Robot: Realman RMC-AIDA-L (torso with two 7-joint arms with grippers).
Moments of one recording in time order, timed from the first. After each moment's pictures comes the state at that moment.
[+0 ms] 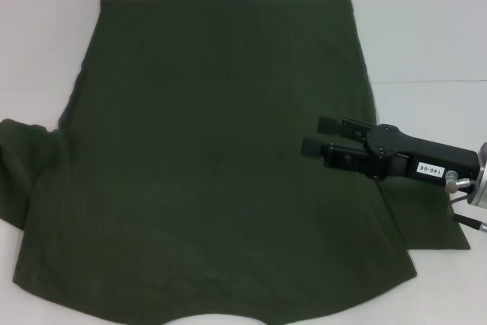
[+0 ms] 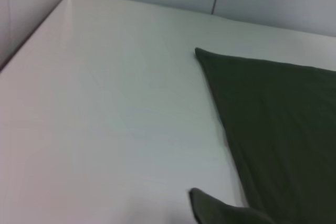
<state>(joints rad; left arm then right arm) -0.49 -2.02 0.60 0.59 1.94 0.69 -1.69 0.59 2.09 -0.66 -0.54 -1.77 -1.58 1.53</state>
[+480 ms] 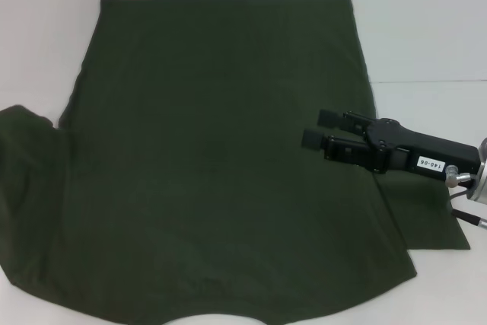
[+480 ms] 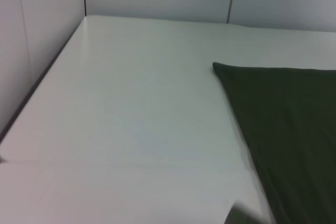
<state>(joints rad) -0.55 -2.02 0.60 0.60 1.99 0.58 -1.67 0.59 2.09 -0.66 -0.54 -1.74 -1.57 1.53</state>
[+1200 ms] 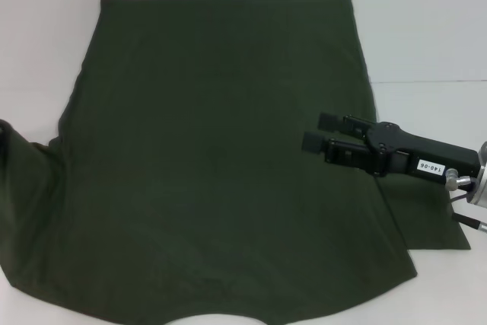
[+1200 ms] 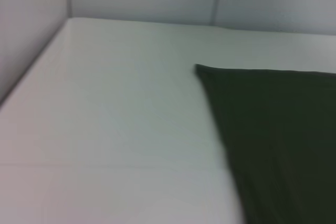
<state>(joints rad) -0.54 -2.05 0.60 0.63 1.99 0.61 -1.67 0.59 2.09 -0.66 -0.53 -1.74 -1.57 1.53</state>
